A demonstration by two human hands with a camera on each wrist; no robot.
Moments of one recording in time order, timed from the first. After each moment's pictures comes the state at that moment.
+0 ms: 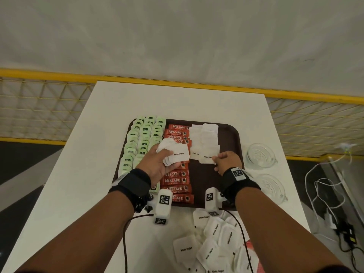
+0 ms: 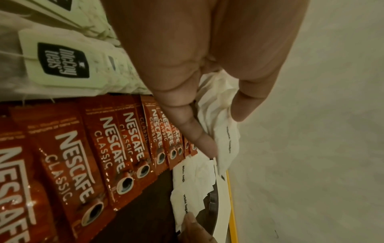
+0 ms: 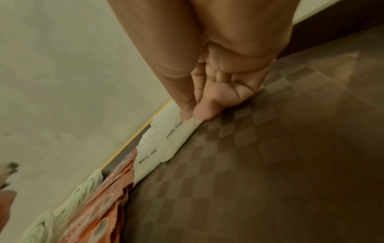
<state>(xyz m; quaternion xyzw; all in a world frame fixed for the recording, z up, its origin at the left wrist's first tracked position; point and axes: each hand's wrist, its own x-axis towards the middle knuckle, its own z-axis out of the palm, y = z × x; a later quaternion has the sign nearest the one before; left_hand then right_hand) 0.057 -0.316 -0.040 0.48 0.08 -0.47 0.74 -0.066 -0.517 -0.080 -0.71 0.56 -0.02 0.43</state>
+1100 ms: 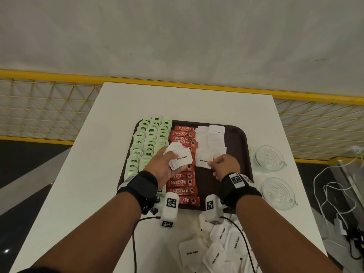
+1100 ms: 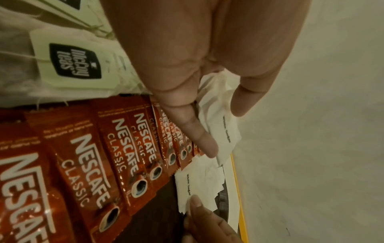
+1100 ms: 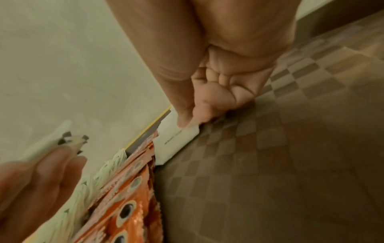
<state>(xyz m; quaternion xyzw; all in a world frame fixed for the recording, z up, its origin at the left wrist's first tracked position) 0.055 -0.318 -0.046 0.49 0.09 -0.48 0.72 -0.059 -0.491 -0.076 -0.73 0.52 -0.02 0.44</state>
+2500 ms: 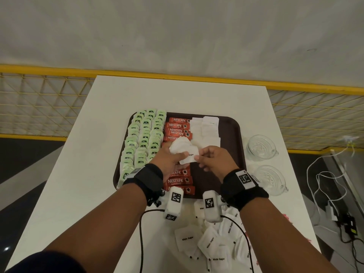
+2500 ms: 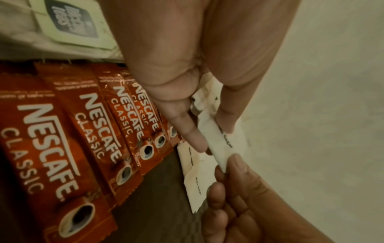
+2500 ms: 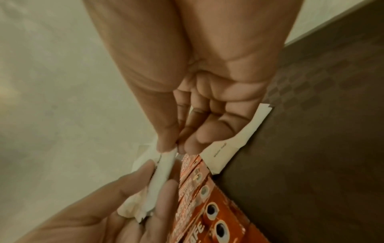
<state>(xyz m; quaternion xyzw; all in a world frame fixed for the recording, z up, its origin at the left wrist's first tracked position) 0.032 -0.333 -0.050 0.56 0.02 -0.47 0.68 -0.080 -0.470 -0.038 -0.69 0.36 -0.01 0.62</state>
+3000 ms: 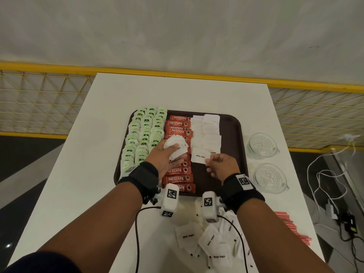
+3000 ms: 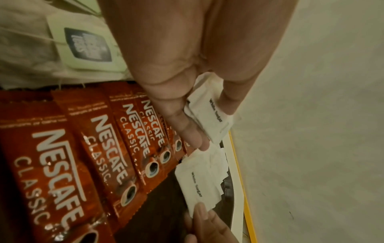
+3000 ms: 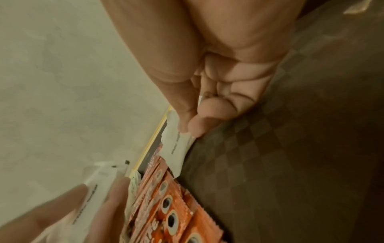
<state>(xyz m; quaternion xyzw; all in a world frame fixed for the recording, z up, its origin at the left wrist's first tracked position) 0.042 -0.322 -0.052 0.54 0.07 -0.47 0.69 -0.095 -0.471 -0.068 -0.62 0.50 -0.04 0.60</state>
